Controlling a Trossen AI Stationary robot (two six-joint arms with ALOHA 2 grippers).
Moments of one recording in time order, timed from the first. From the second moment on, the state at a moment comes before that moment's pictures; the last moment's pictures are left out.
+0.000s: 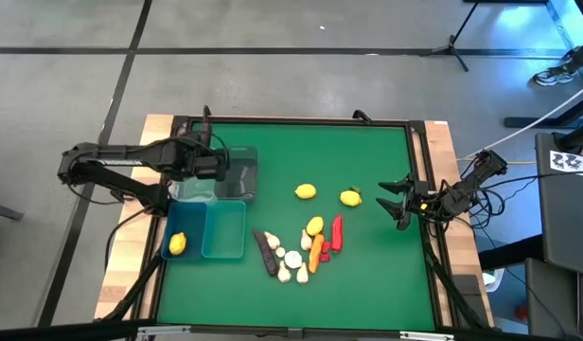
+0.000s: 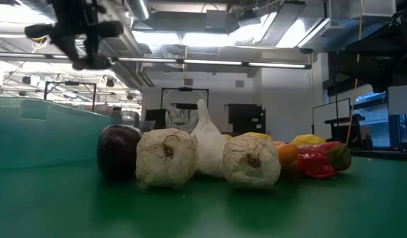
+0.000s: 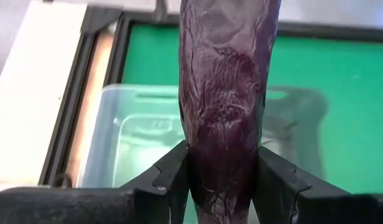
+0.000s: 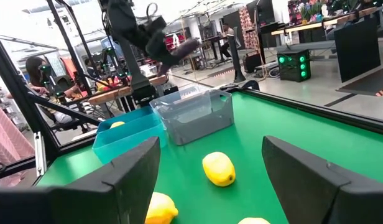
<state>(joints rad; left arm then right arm) 0.07 1.14 1.05 -1.41 -0.68 -1.58 0.70 0.00 0.02 0.05 0.98 0.24</state>
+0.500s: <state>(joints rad) 0.07 1.14 0.79 -1.31 -0.59 -1.69 0.70 0.00 0.02 0.05 0.98 0.24</state>
